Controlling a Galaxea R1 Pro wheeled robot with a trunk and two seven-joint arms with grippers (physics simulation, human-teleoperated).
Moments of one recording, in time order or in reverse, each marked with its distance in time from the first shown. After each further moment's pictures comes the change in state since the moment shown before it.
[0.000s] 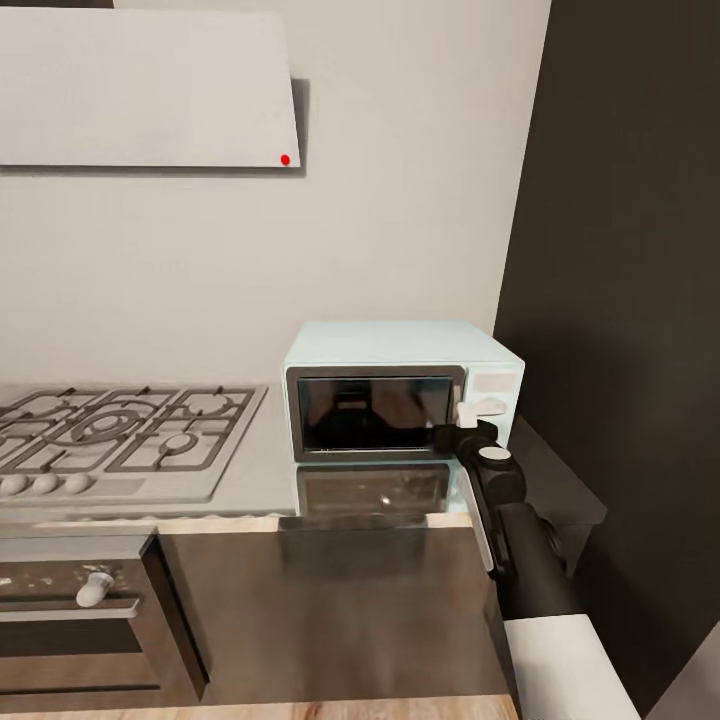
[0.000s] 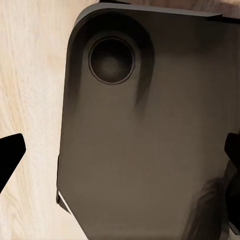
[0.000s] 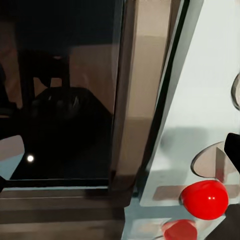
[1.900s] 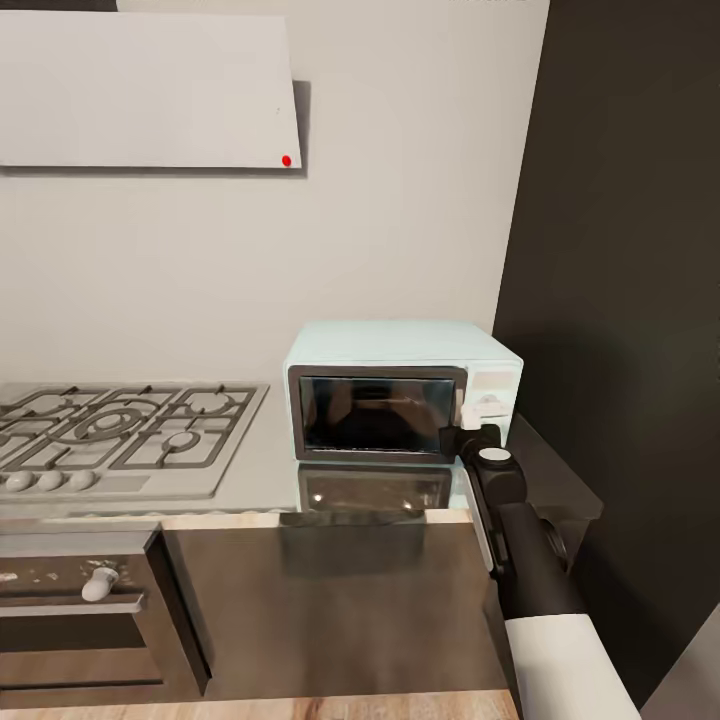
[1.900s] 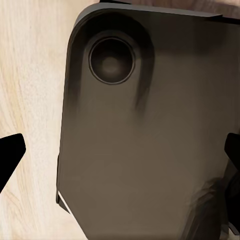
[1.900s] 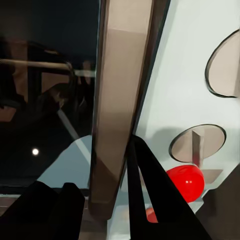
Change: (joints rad) left arm 0.000 0.000 0.002 0.000 0.003 0.000 0.000; right arm -0.001 -0.002 -0.011 0.014 0.051 0.002 -0.008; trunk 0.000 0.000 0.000
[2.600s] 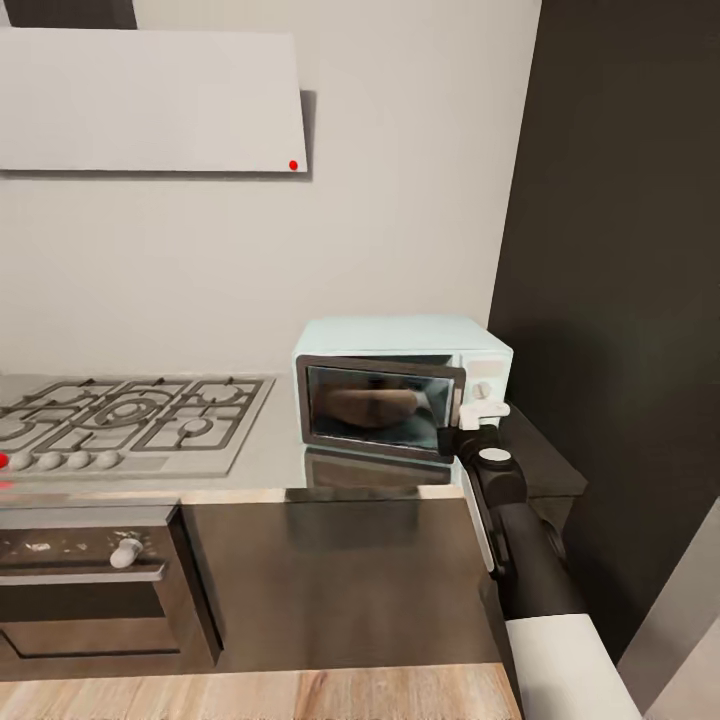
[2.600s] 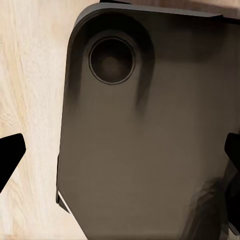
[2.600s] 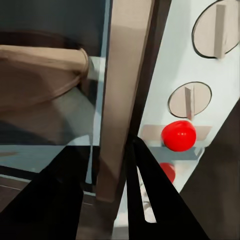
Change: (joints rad) left arm 0.000 0.000 0.000 0.000 0.001 0.000 0.000; right arm 0.001 -0.005 0.008 0.001 -0.026 -0.003 0.003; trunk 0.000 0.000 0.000
